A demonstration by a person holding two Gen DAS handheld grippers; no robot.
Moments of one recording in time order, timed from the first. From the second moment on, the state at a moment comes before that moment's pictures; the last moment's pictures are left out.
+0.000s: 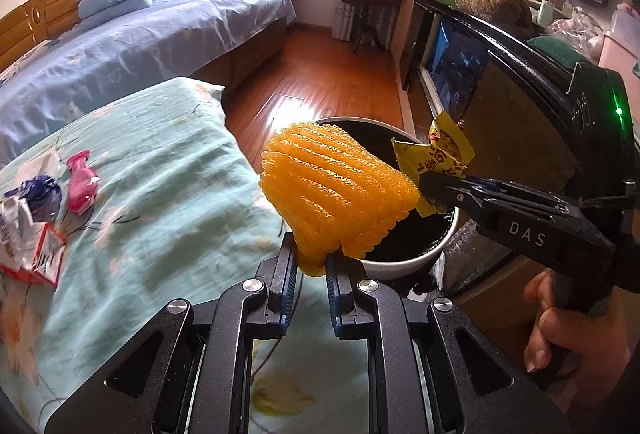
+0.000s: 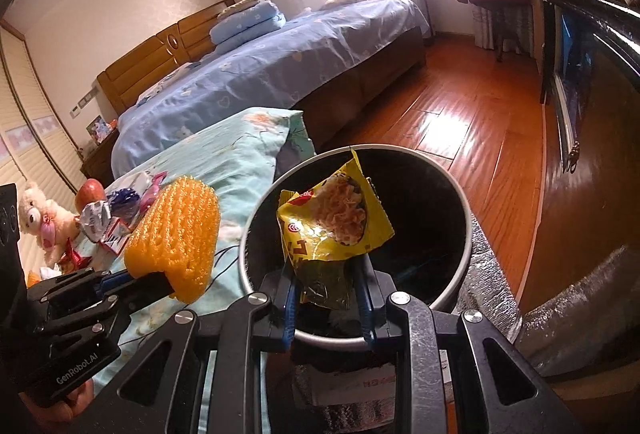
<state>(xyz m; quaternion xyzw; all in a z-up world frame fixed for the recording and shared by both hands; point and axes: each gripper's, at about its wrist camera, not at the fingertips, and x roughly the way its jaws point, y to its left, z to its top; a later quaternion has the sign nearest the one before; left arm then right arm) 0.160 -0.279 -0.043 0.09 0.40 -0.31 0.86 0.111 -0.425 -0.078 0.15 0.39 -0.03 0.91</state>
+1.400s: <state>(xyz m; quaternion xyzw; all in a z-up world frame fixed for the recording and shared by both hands) 0.165 -0.252 -0.054 0.07 0.41 -0.27 0.87 0.127 -0.445 -0.089 0.18 0.40 -0.05 0.89</state>
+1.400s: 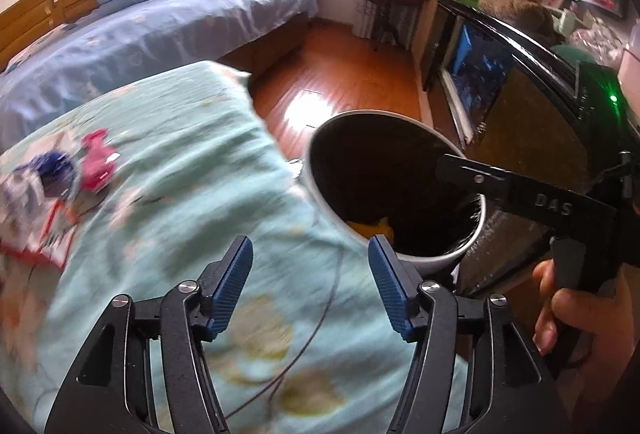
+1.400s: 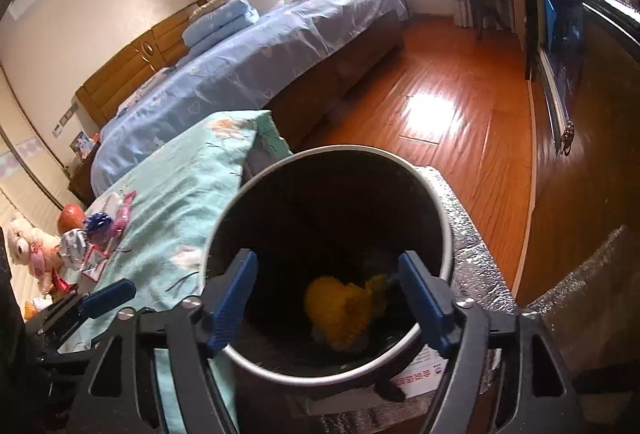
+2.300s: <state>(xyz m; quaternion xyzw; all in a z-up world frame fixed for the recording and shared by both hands) 0.125 -0.018 -0.059 -0.07 0.39 -0.06 0.92 0.132 -0.228 -0.081 0.10 0.42 0.15 0.89</state>
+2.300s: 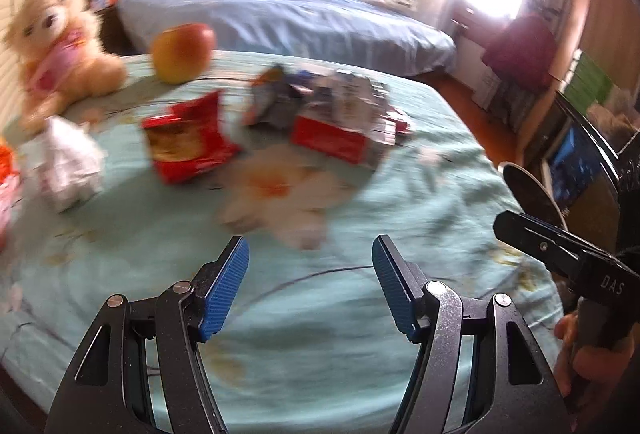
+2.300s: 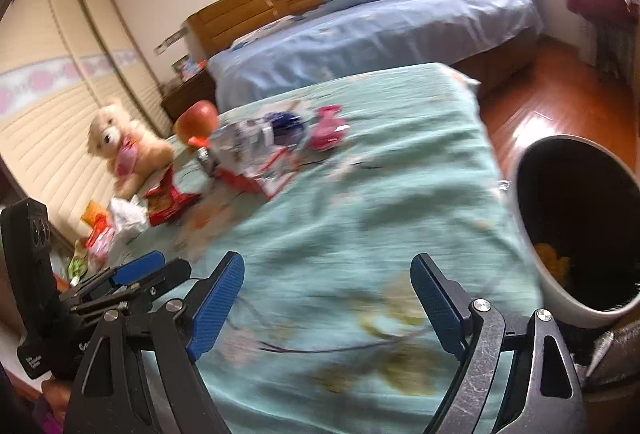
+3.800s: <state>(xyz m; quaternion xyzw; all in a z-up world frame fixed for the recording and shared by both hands) 0.168 0.142 -0.066 -0.06 0.39 0.06 0.92 0.222 -0.022 -0.120 0.04 0.46 0.29 0.84</state>
